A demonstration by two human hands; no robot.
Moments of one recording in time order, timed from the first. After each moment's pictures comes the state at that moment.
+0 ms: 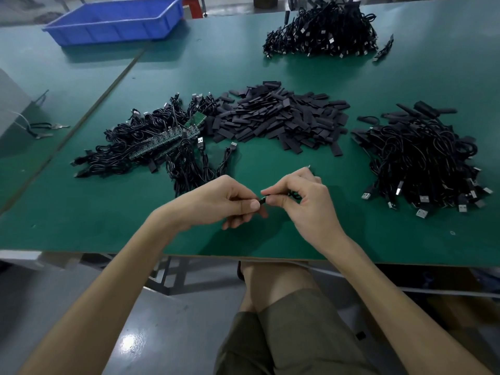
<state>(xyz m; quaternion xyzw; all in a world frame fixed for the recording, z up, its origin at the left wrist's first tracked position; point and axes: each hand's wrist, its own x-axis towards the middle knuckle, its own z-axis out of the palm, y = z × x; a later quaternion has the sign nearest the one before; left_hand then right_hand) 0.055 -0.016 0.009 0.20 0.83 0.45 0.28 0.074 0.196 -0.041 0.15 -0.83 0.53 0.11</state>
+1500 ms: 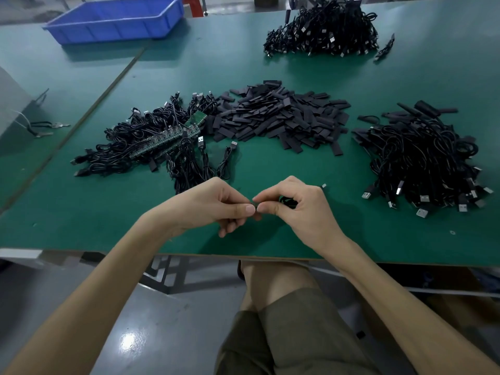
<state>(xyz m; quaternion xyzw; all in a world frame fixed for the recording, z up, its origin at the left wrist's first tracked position) 0.067 -0.023 0.015 0.16 0.80 0.50 0.30 0.078 0.195 -0.040 0.21 -0.81 0.54 0.07</state>
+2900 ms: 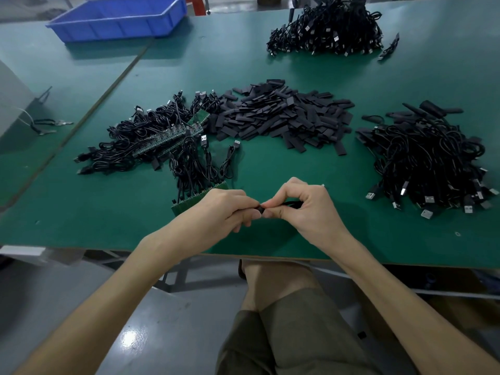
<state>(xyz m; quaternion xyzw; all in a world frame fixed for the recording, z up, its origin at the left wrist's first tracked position) 0.084 -0.013 0.011 0.27 0.92 0.27 0.09 0.076 0.195 -0.034 0.17 -0.80 0.58 0.01</state>
